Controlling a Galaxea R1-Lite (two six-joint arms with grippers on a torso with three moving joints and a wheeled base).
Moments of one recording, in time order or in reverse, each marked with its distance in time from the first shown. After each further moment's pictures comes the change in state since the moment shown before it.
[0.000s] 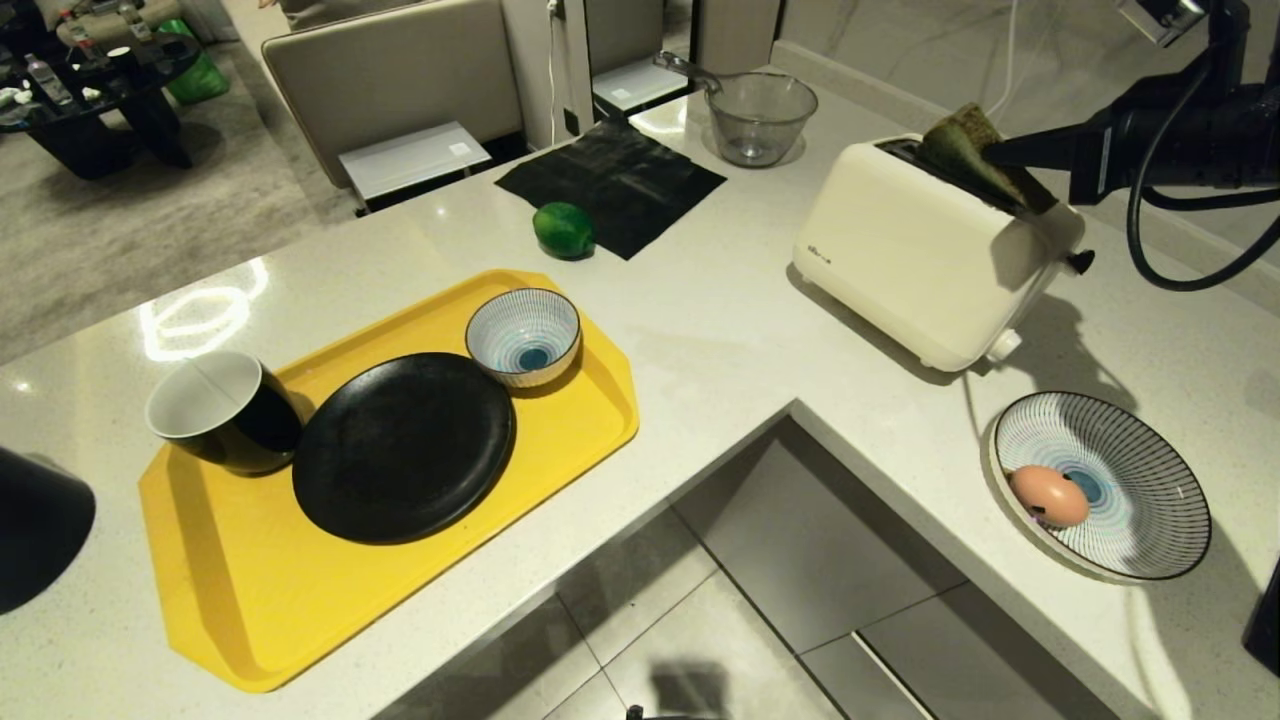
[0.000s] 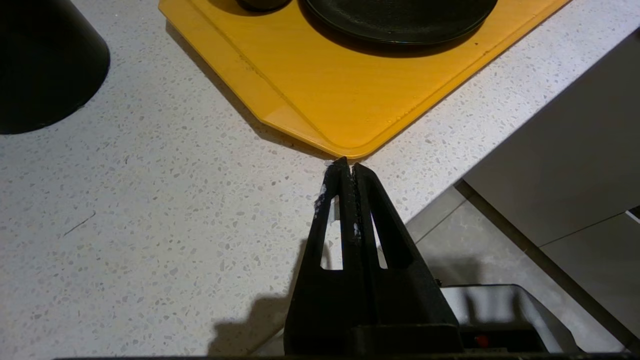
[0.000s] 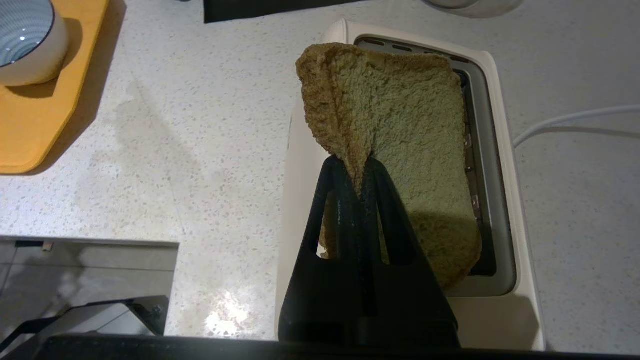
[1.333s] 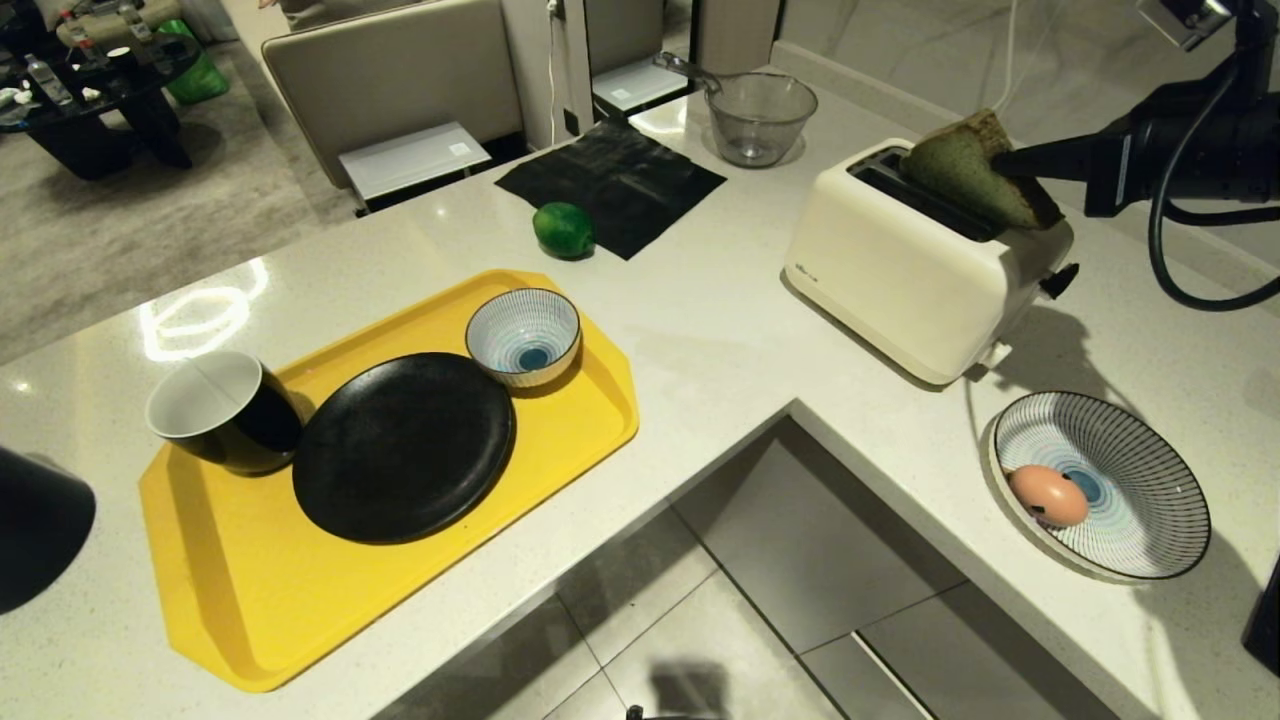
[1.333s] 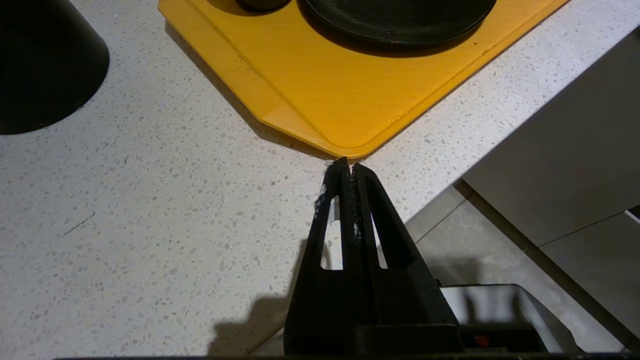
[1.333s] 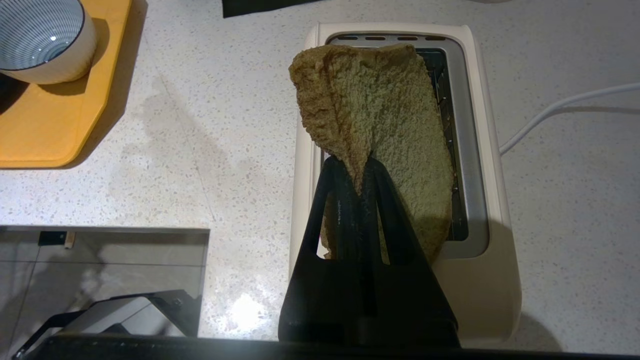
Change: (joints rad) left arm 0.000 0.000 0.000 0.000 0.000 0.000; right arm 0.018 -0.095 0.145 -0.032 -0.028 0.028
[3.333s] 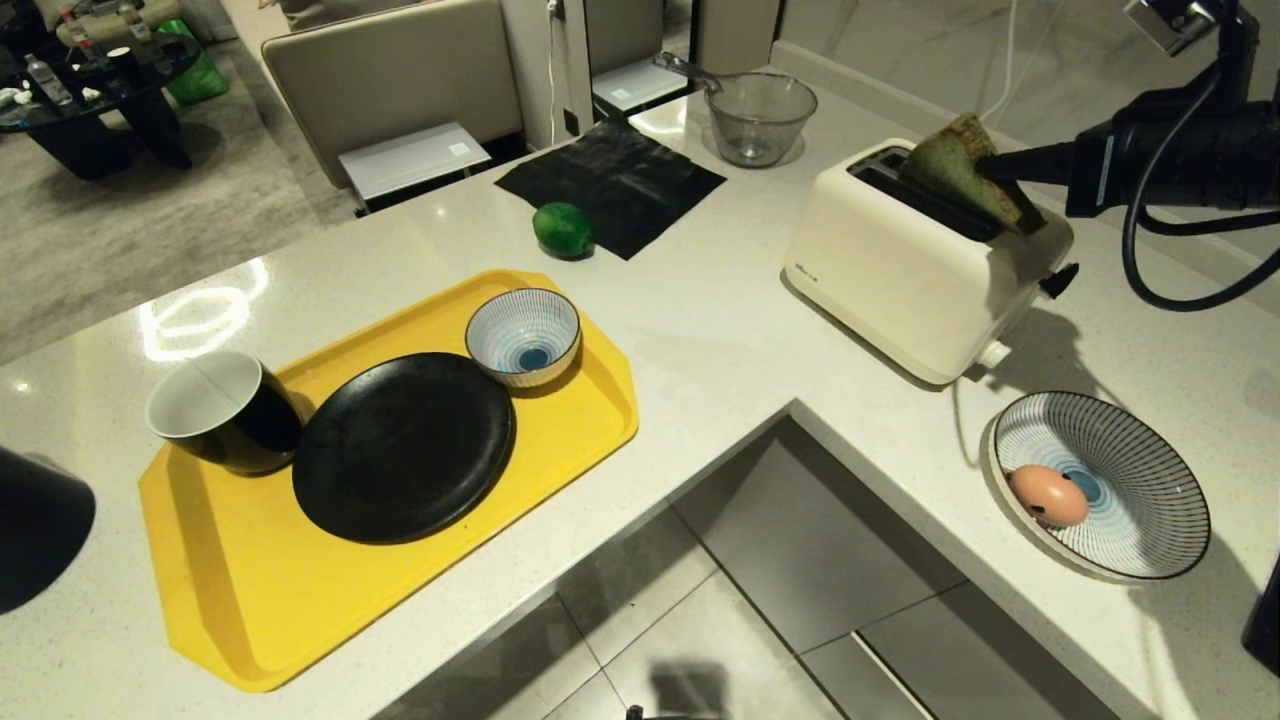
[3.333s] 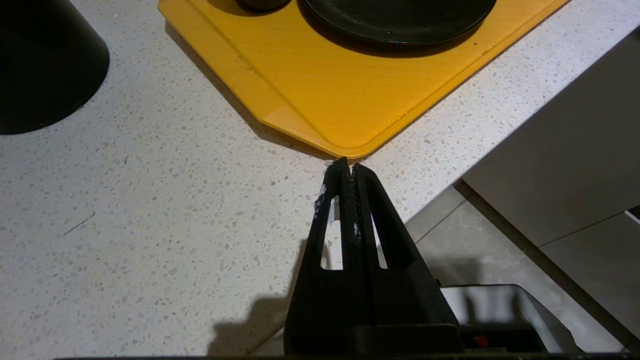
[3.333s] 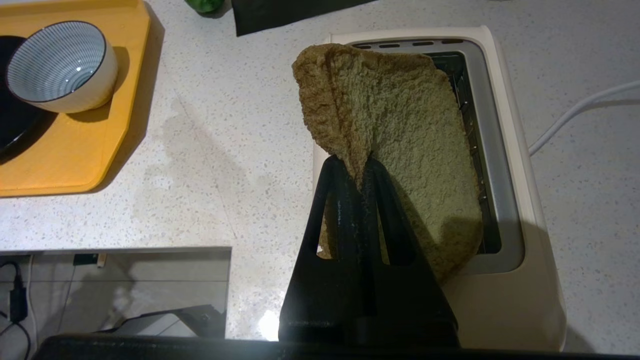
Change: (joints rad) left arm 0.000 0.000 0.000 0.000 0.000 0.000; right arm 0.020 0.005 0.044 -0.078 0.001 0.097
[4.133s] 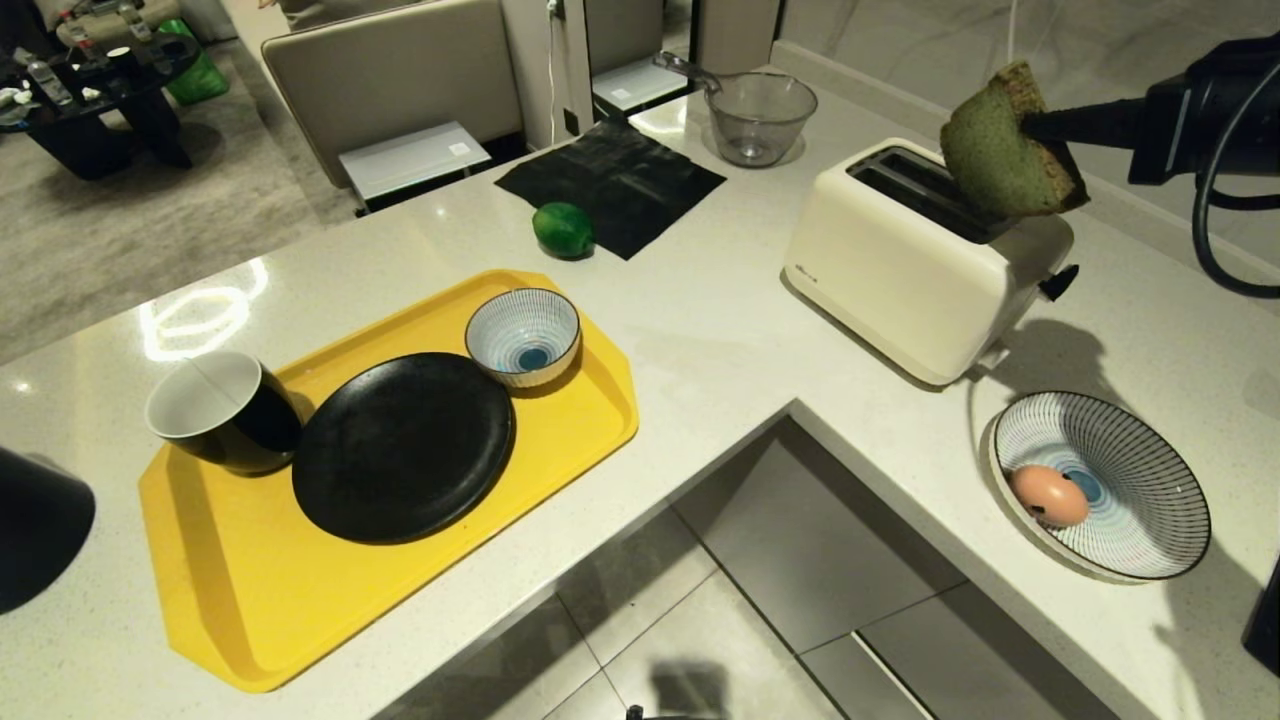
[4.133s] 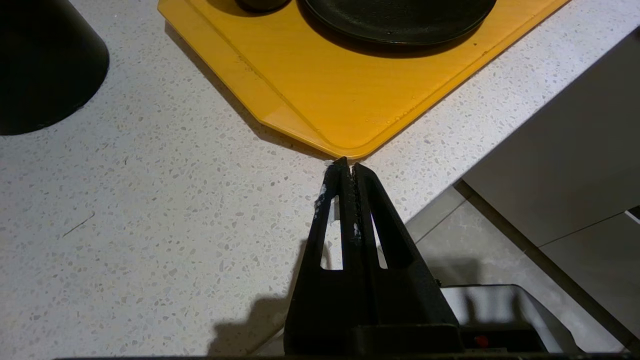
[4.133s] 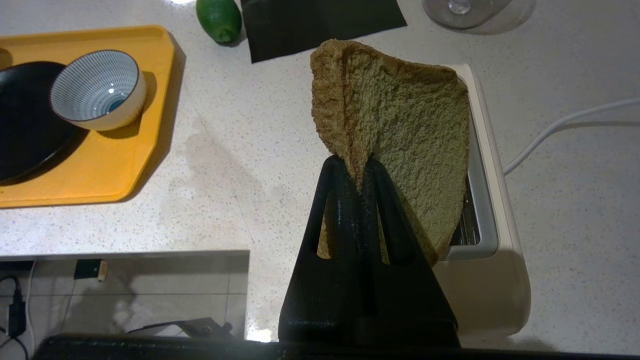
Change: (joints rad) left arm 0.000 0.000 0.000 0.000 0.000 0.000; right arm 0.002 -0.111 0.042 -0.004 0.012 0.027
